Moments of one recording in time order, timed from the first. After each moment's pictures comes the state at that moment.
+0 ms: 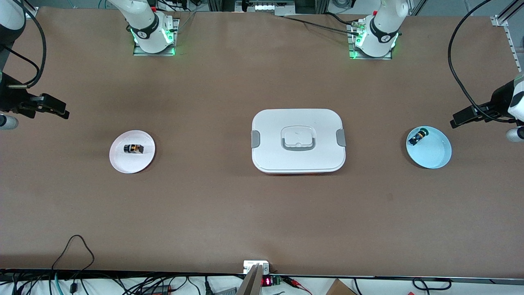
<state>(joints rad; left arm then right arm) 0.13 0.10 -0.08 -1.57 -0.01 1.64 -0.15 0.07 0.07 -0.13 -1.65 0.00 1.69 -0.05</state>
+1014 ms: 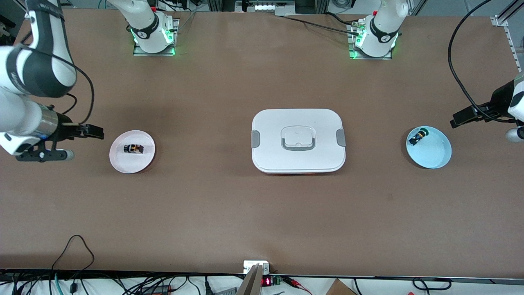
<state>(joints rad) 0.13 0.10 -0.08 -1.57 -0.01 1.63 -0.15 0.11 0.28 -0.13 -1.72 0.00 1.86 -0.05</state>
